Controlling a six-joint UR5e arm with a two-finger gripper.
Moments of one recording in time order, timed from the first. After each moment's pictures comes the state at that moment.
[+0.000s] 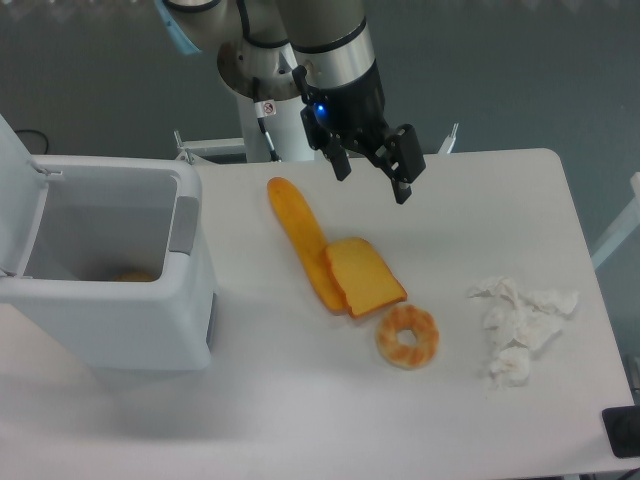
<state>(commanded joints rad) 2.44 -1.60 -1.57 -1.18 1.69 1.14</state>
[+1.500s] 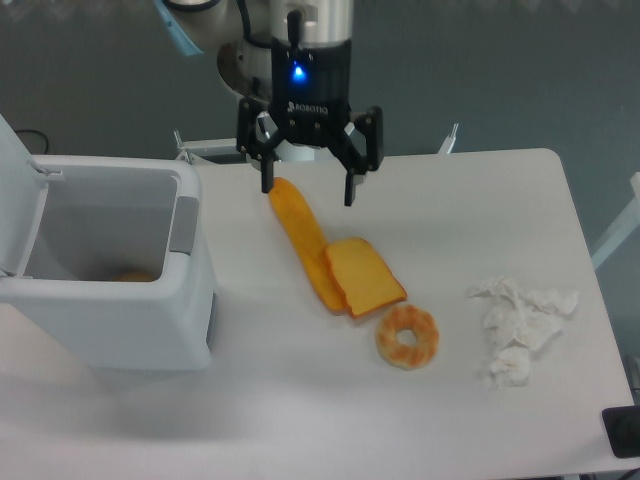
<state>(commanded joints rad) 2.41 -1.51 -1.54 -1.11 1.26 0.37</state>
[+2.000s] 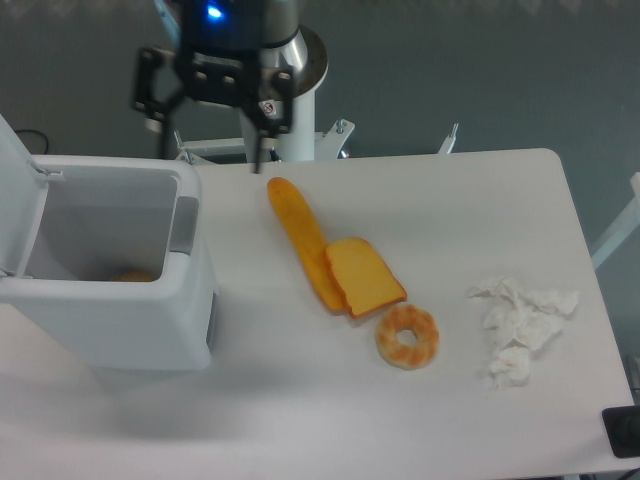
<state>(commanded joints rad) 2.27 -1.47 -1.53 -1.11 1.14 0.28</state>
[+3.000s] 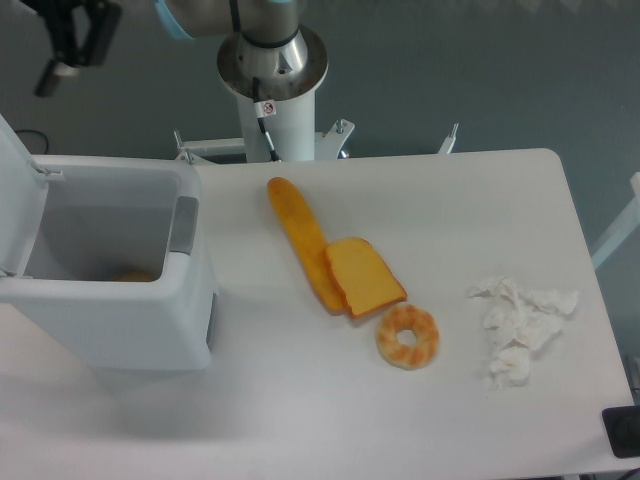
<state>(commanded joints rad) 2.14 -1.42 -1.54 -1.07 0.84 0.26</state>
